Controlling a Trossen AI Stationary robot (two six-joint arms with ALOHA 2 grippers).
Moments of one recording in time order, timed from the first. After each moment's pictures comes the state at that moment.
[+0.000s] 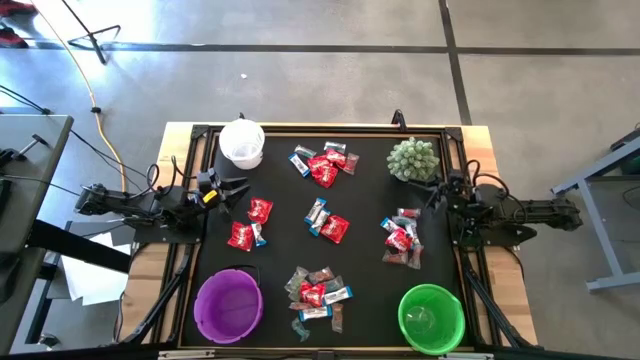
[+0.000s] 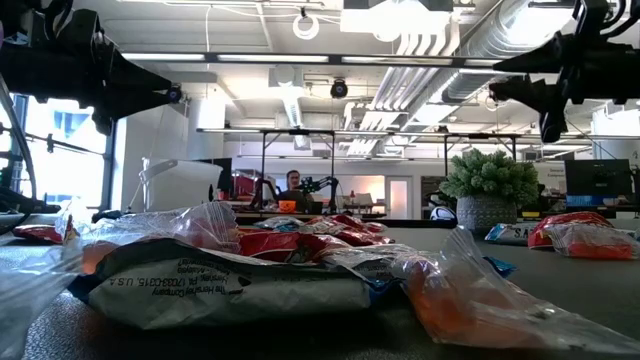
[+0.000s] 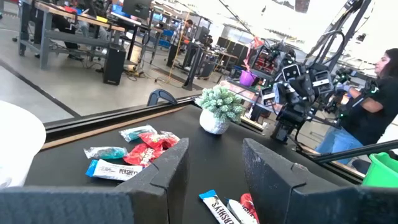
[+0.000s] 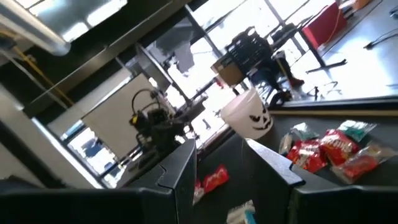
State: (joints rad) left arm -0.14 0.03 0.01 0.07 -0.61 -0.31; right arm 0.02 0.01 0.01 0.18 0.38 0.62
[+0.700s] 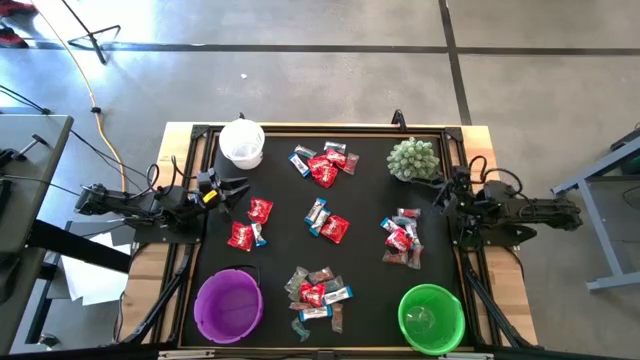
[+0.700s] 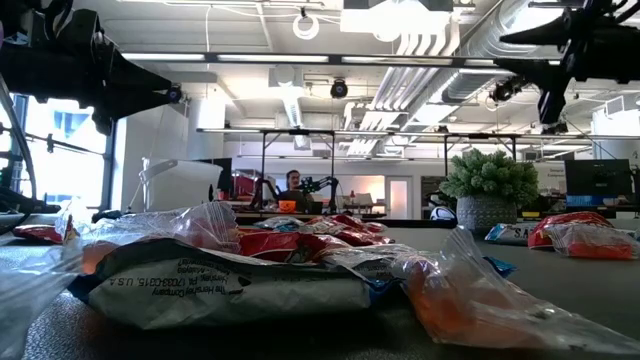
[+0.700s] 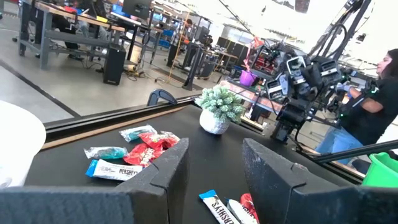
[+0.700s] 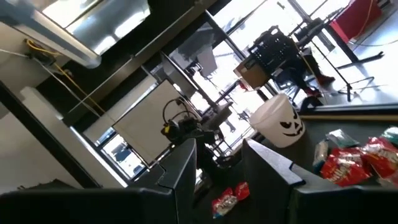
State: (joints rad) left arm -0.14 0.03 0.01 0.07 -0.61 -0.31; right arm 0.02 0.01 0.08 0.18 0.31 0.67
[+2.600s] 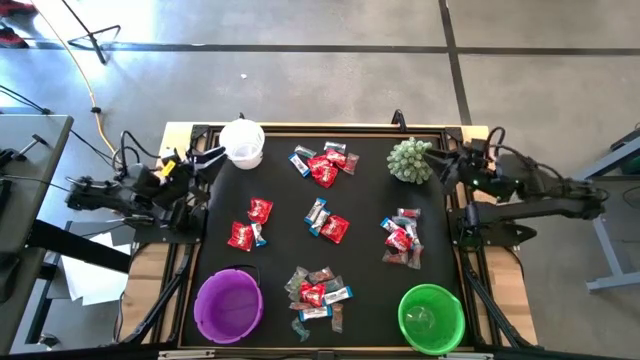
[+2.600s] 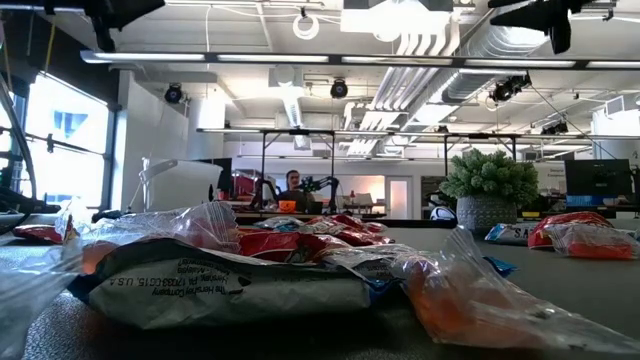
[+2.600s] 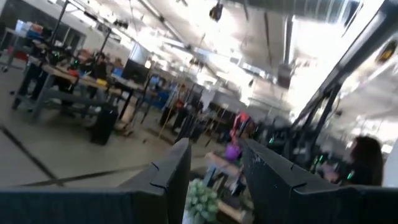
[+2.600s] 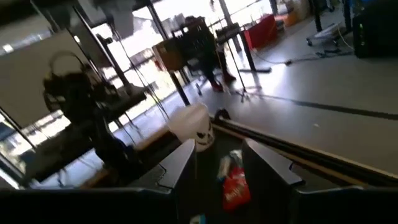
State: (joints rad) left arm -0.14 0.24 0.37 0.24 -0.66 -0.19; right arm 0.02 0.44 0.73 -0.41 0.55 0.47
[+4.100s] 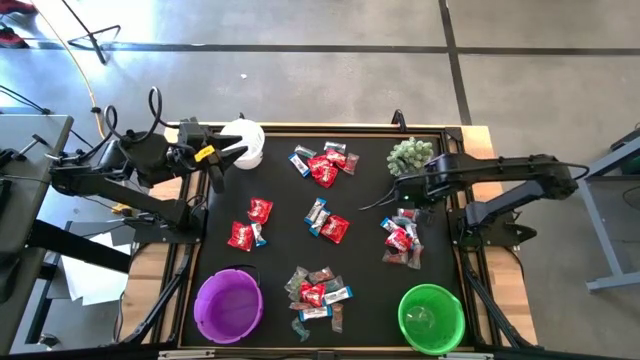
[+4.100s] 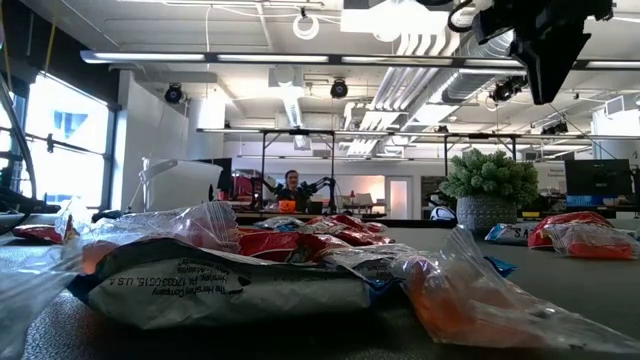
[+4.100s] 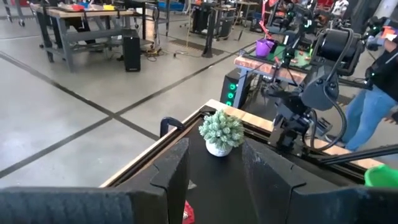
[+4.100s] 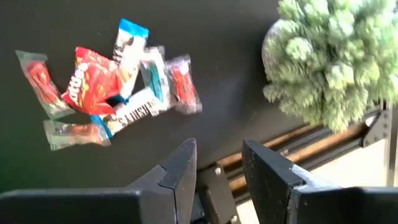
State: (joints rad) left arm -0.14 0.83 1.23 -0.61 -0.64 -0.25; right arm 0.02 1.30 1.24 -1.53 0.23 0.32
